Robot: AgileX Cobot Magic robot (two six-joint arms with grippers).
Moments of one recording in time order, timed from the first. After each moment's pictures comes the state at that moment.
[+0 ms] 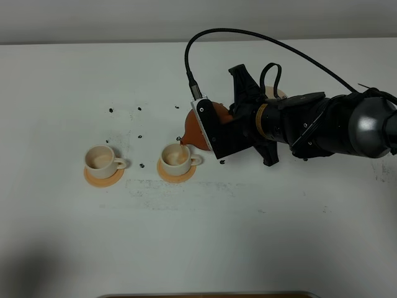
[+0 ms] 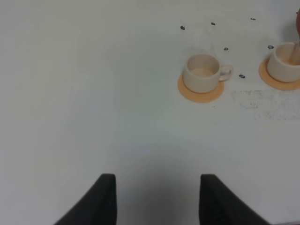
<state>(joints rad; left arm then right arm) 0.02 0.00 -0.51 -0.06 1.06 0.12 0.56 1.87 -1.04 -1.43 0.14 -0.18</state>
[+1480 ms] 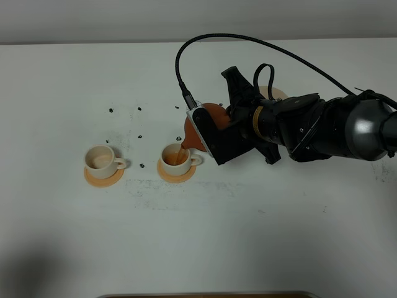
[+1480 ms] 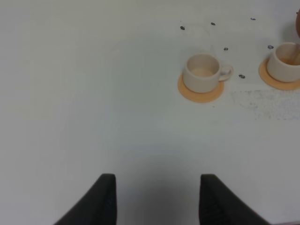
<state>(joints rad) 0.02 0.00 -0.51 -0.06 1.06 0.12 0.58 1.86 -1.04 -1.51 0.17 -0.20</state>
